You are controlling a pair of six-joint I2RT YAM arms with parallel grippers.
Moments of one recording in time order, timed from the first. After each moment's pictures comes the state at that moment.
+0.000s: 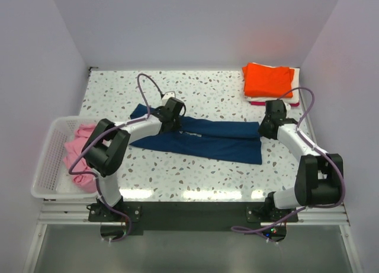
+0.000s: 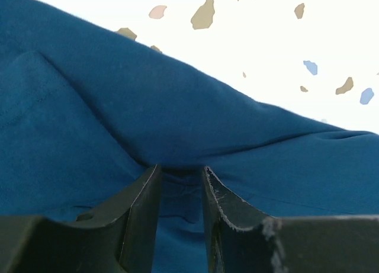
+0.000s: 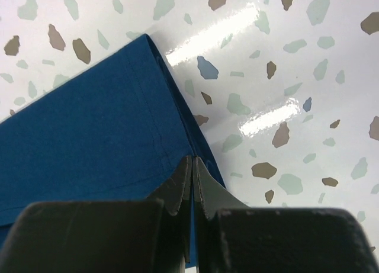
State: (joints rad) left arm -0.59 1.85 1.15 -0.19 -0.35 -0.62; right arm 0.05 1.42 0.87 -0.43 0.24 0.51
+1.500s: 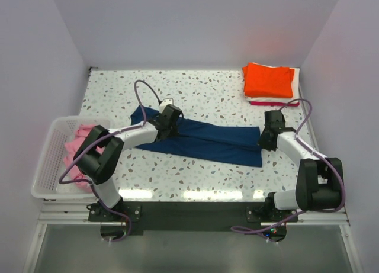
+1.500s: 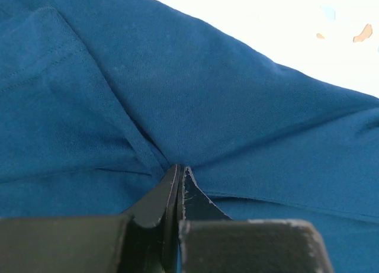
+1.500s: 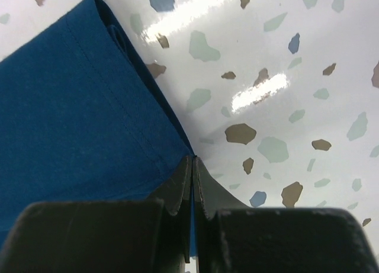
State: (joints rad) left arm -0.61 1.75 1.02 -0.19 -0.34 -0.64; right arm 0.04 1.38 0.74 -0.45 0.24 0.52
